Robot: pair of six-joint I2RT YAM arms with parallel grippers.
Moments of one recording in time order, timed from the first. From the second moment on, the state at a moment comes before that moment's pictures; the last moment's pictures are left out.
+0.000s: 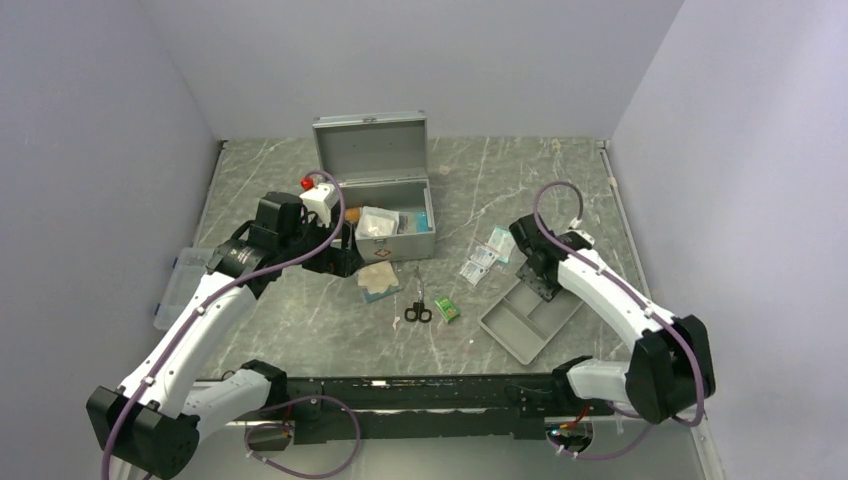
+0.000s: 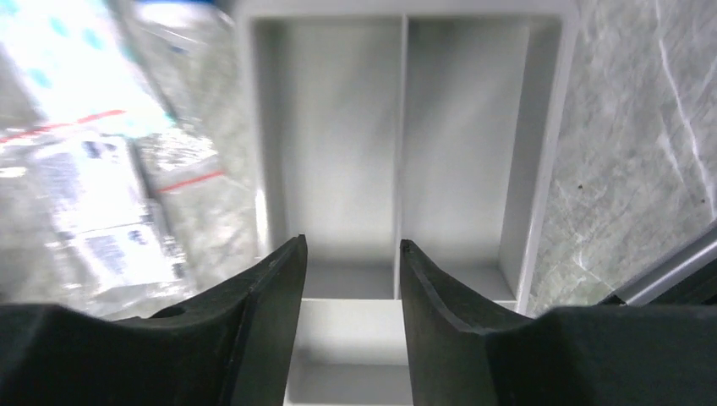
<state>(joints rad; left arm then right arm) -0.38 1.01 1.00 -0.70 0.26 -0.20 0.39 1.28 0.83 -0.93 0.46 1.19</state>
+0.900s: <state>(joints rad) -0.38 1.02 0.99 -0.70 0.26 -0.20 0.47 1.55 1.10 -0.65 0.27 0.85</state>
